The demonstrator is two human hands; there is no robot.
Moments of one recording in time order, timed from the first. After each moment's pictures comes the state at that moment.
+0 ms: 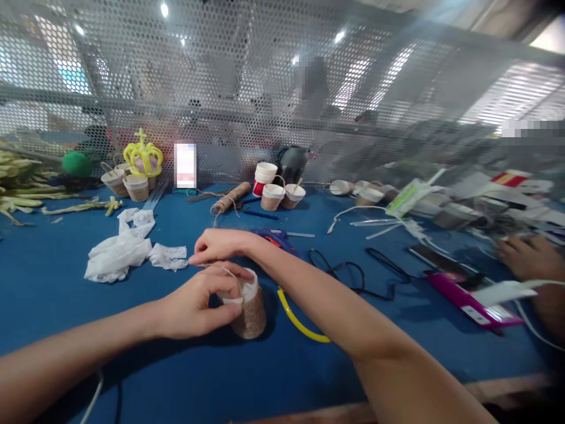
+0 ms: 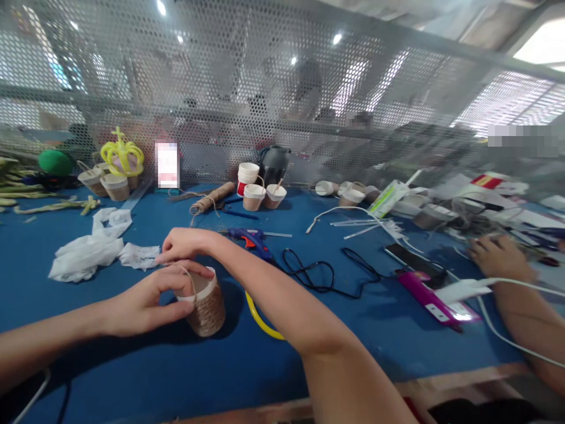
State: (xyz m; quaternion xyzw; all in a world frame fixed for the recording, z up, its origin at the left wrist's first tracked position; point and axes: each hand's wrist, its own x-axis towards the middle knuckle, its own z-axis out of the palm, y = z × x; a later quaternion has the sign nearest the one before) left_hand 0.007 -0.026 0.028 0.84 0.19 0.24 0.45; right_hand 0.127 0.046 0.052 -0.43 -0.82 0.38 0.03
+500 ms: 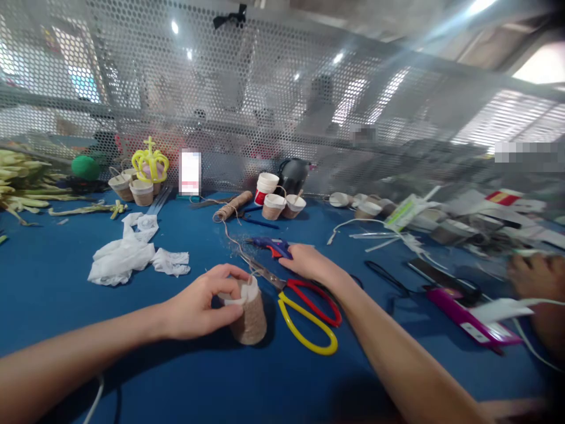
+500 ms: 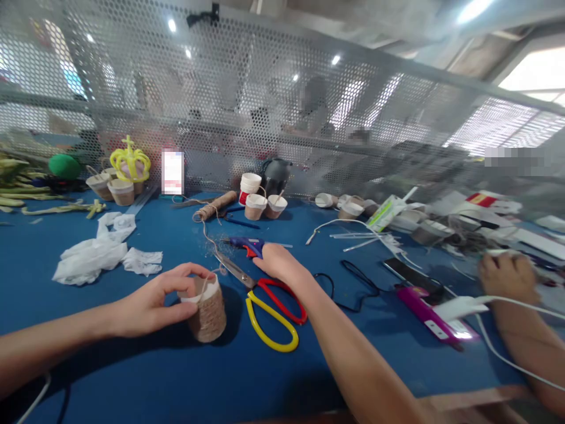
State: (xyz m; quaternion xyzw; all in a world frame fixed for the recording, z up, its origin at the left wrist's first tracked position) left_hand 0.007 -0.024 0.027 0.82 0.21 0.24 0.47; right_hand 0.273 0.012 0.019 -0.71 -0.69 0.07 0.09
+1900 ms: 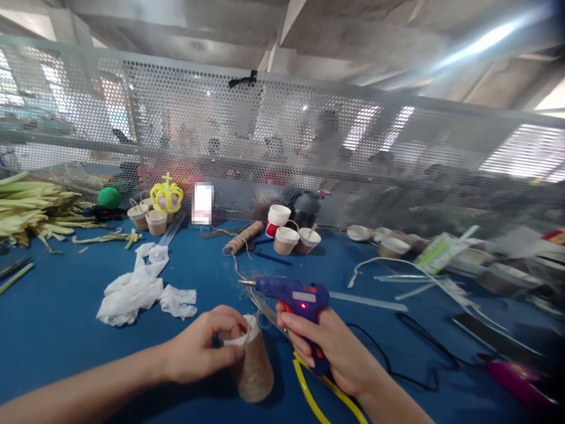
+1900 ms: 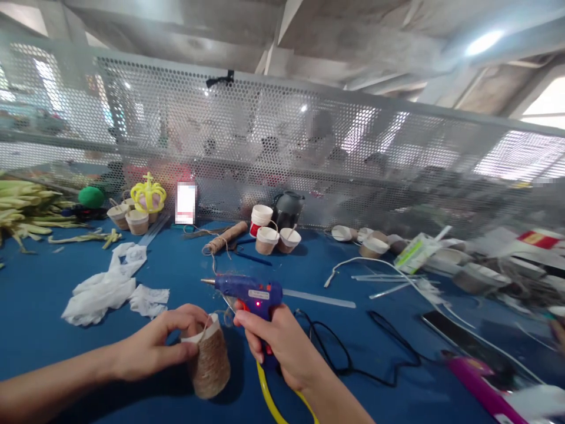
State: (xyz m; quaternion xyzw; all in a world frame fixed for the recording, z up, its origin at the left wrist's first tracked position) left_hand 0.011 -0.006 0.020 0.78 0.23 0.27 0.52; right_hand 0.214 -0.043 0.052 -0.54 -0.47 0.57 0.41
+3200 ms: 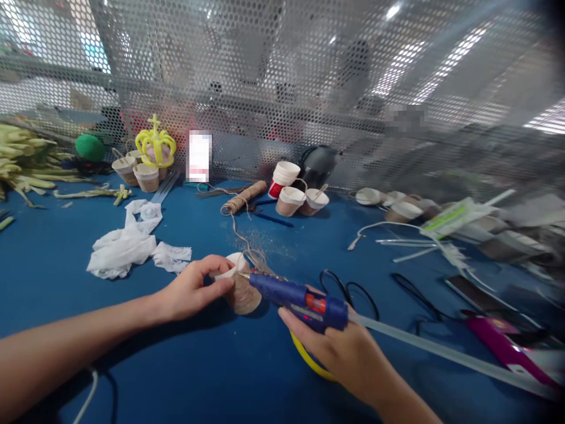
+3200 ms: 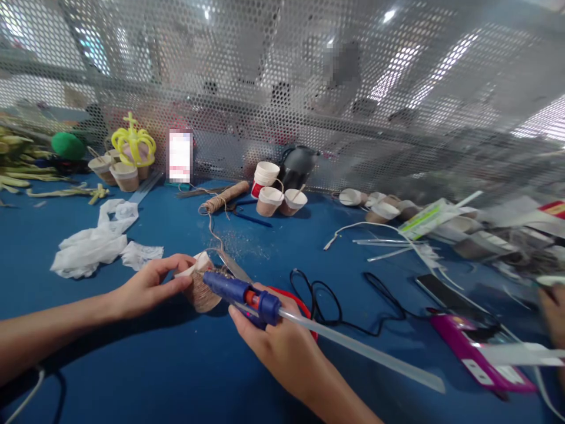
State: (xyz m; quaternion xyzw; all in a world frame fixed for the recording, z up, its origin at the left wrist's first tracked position) left_hand 0.007 0.004 0.003 0.75 0.31 0.30 0.50; right_hand 0.242 -0.083 0.009 -0.54 -0.80 -0.02 0.26
